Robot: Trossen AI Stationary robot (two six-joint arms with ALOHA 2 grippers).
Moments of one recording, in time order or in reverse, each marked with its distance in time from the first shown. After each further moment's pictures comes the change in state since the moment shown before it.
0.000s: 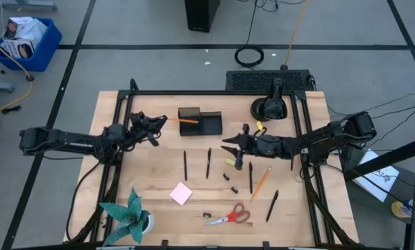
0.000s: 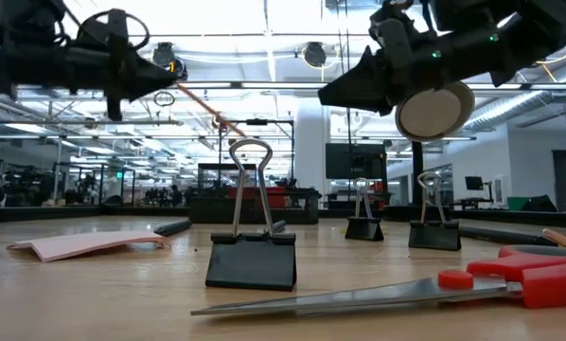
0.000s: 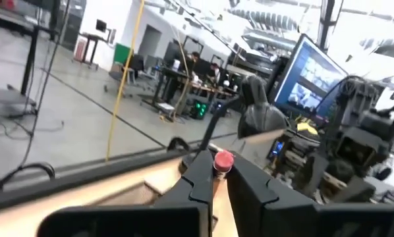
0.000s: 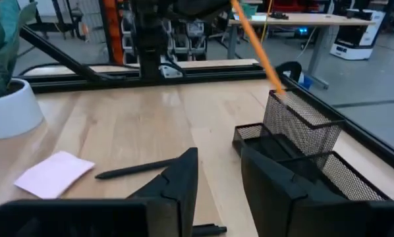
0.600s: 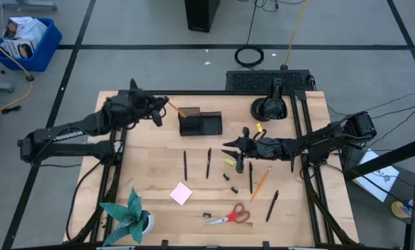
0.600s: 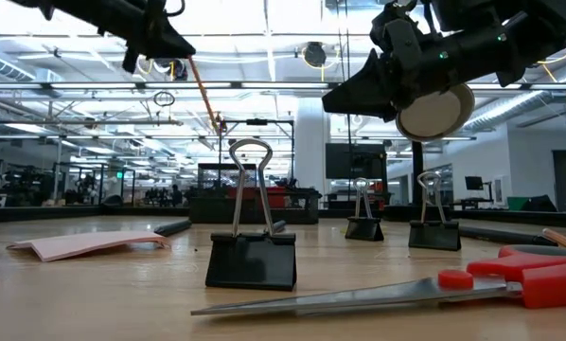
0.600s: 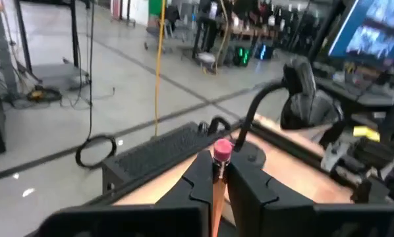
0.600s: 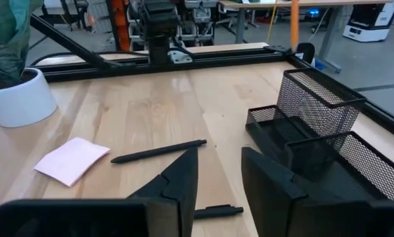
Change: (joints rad) left arm 0.225 0.034 0.591 -0.890 0.146 0.029; right arm 0.032 0.000 -0.001 -0.060 -0.003 0.059
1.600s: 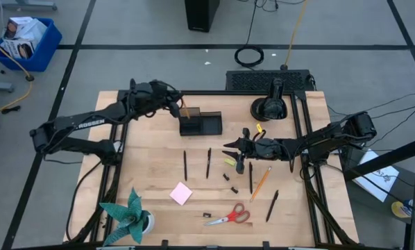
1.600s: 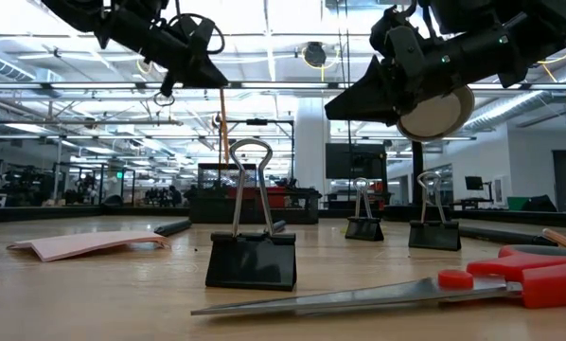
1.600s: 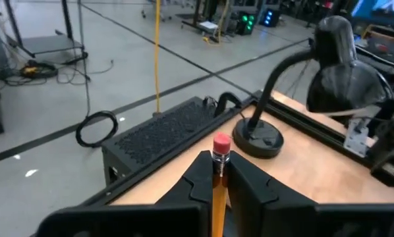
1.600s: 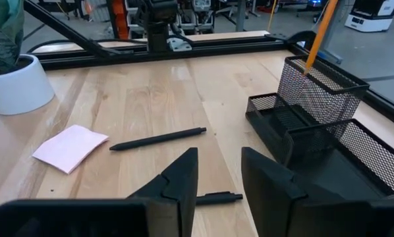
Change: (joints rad) left arm 0.137 0.323 0.084 0.148 0.142 0.042; right arm 0.000 0.000 0.000 -0.042 -0.002 0.009
